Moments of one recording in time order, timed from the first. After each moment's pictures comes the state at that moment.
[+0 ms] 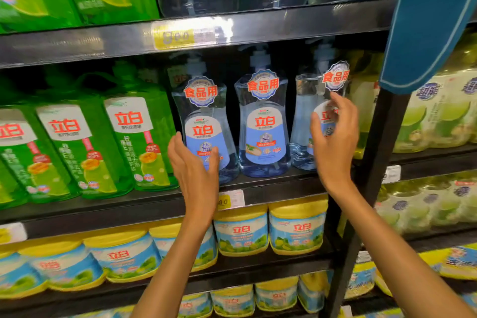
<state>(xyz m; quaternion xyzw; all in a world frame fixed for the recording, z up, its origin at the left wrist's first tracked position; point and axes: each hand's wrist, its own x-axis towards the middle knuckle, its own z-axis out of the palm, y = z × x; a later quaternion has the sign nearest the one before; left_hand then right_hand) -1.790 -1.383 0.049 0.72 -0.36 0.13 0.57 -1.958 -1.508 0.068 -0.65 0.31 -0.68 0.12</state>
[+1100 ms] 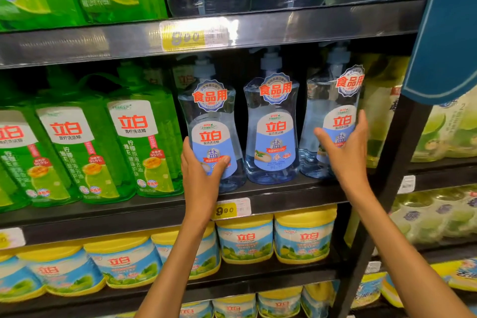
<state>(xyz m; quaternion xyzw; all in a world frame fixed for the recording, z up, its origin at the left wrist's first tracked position) -1.761 -1.393 0.037 0.68 -0.37 -0.02 0.63 -1.963 -1.539 0.053 -0.65 0.41 -0.58 0.28</state>
